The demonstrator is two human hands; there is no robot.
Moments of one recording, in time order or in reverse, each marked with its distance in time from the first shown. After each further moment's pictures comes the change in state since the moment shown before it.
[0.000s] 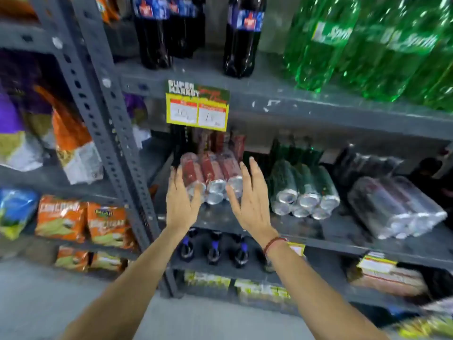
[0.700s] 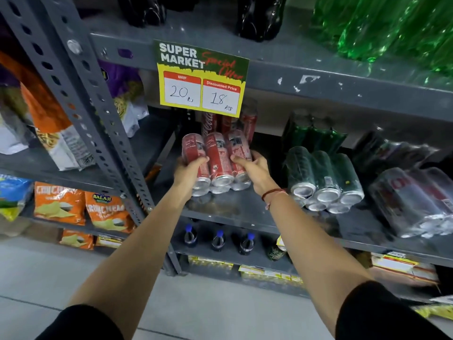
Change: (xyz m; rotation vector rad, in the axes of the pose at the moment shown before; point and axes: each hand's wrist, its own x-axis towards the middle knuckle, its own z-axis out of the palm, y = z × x) left_hand 0.085 -0.018 0.033 -0.738 -0.048 -0.682; right_hand 0.080 0.051 0.068 0.992 -0.271 0.915
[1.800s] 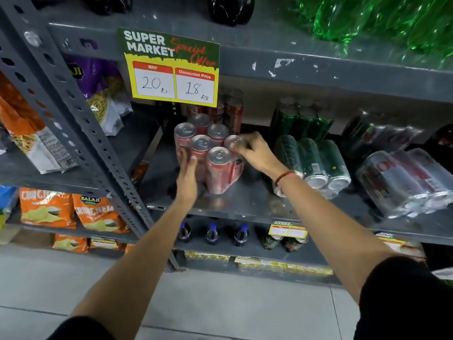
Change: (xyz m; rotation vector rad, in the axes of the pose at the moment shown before) left_hand -0.024 -0.036 0.013 0.073 -0.194 0.218; right_hand 0.011 -0.020 -0.040 -0.796 -0.071 -0.283
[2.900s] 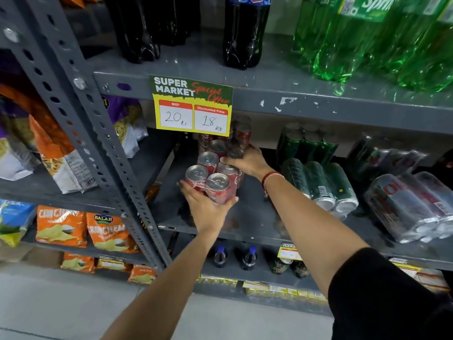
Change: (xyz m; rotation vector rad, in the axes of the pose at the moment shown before) left_hand -0.030 0.003 0.027 0.444 0.274 0.144; right_hand 0.038 -0.037 0.009 -0.185 -0.026 -0.031
